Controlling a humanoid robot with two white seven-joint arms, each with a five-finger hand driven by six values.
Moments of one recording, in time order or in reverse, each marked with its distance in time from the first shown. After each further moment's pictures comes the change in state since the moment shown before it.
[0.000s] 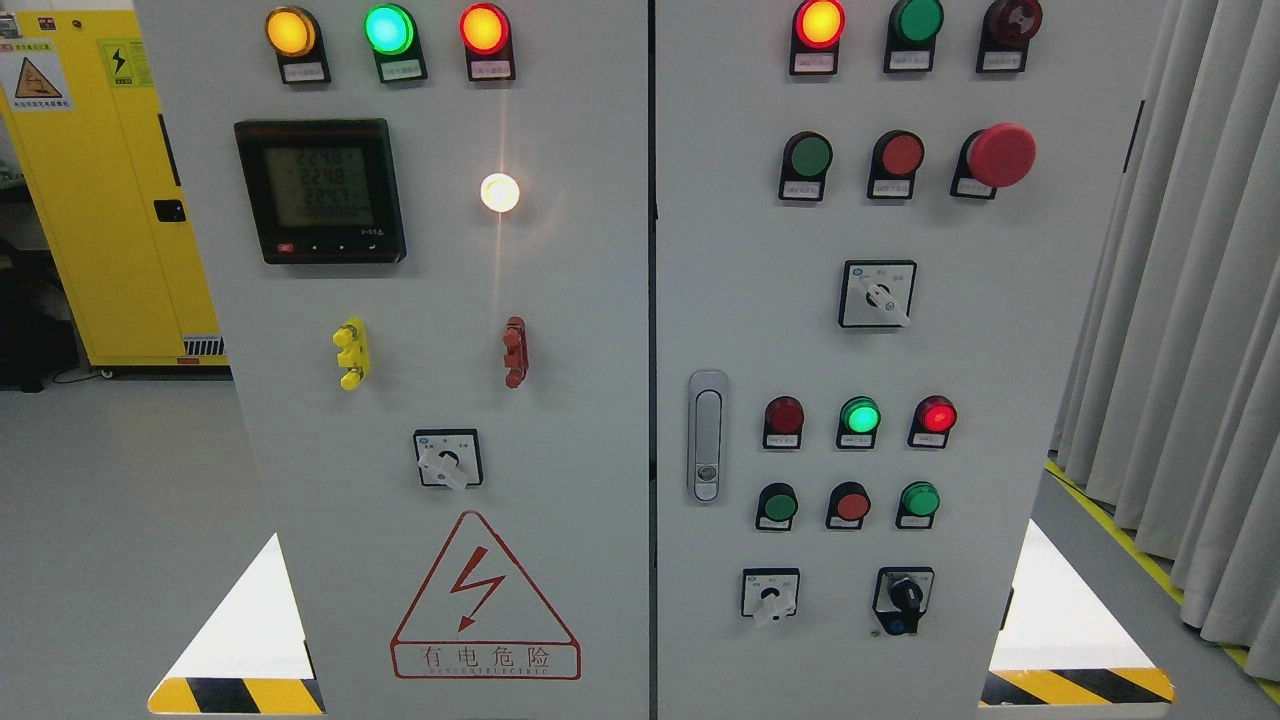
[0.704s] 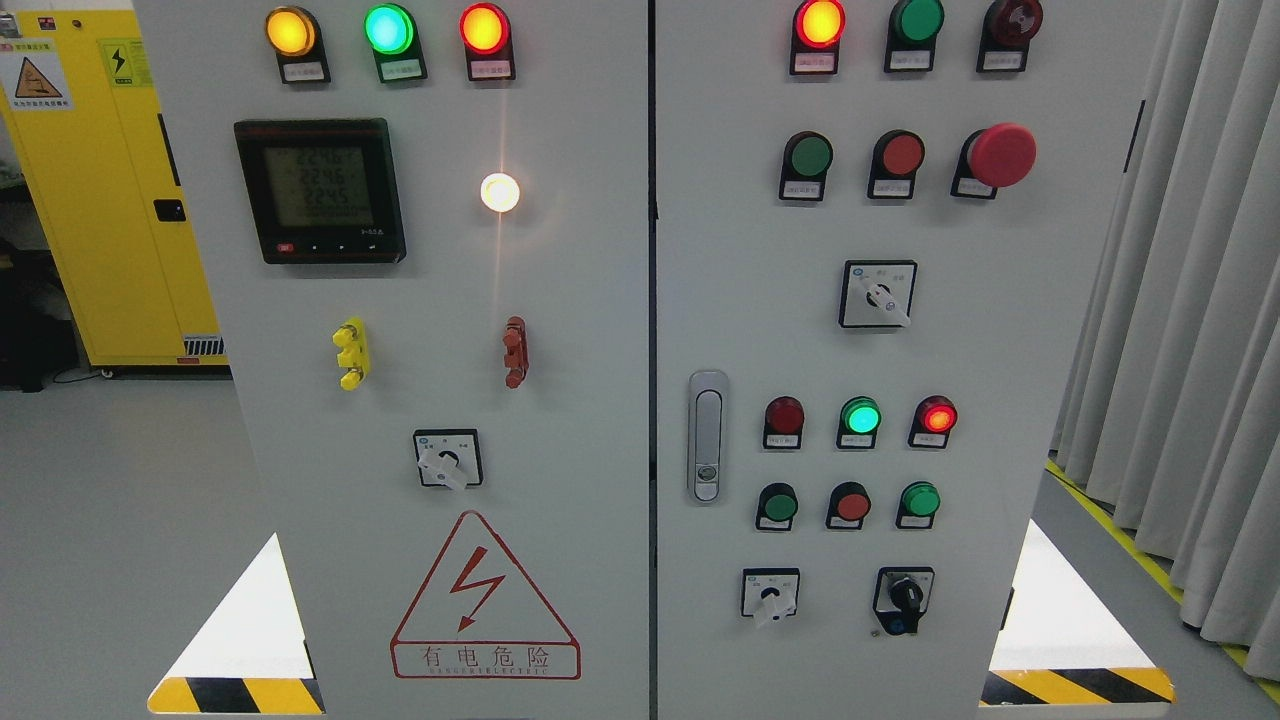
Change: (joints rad) left arm 0.000 -0.022 -0.001 0.000 -0.001 0.000 0.000; right arm -0.160 -0.005 -0.044 -0.269 0.103 -0.033 0.007
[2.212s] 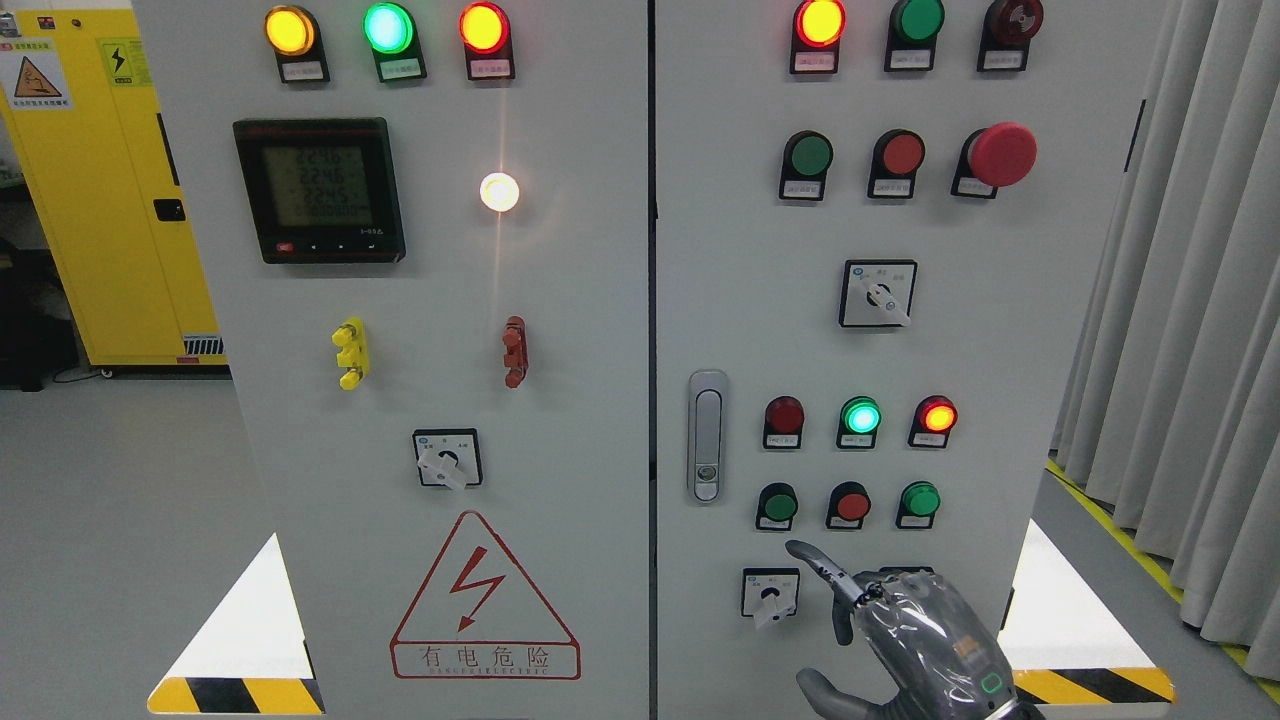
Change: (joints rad) left arm 0.000 -0.008 -0.001 0.000 0.000 0.000 0.000; right arm -0.327 0.003 0.008 0.015 0.118 0.016 0.116
